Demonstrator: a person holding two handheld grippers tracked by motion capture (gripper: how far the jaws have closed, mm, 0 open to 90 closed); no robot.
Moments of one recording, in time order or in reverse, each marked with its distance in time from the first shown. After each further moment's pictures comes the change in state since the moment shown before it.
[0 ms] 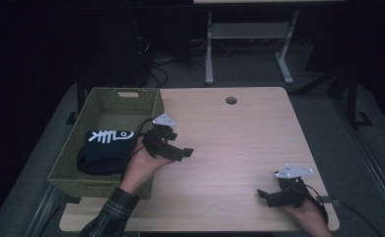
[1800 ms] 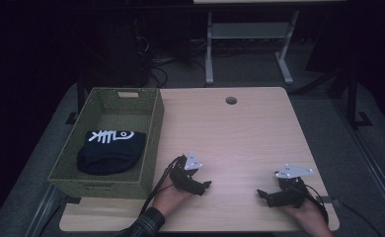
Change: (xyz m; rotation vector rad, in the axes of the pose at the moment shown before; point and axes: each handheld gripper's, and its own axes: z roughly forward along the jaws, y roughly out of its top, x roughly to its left) left arm -0.040 -0.084 0.108 0.011 0.054 0.150; right arm 0.000 0.000 0.000 -0.001 0.000 -0.003
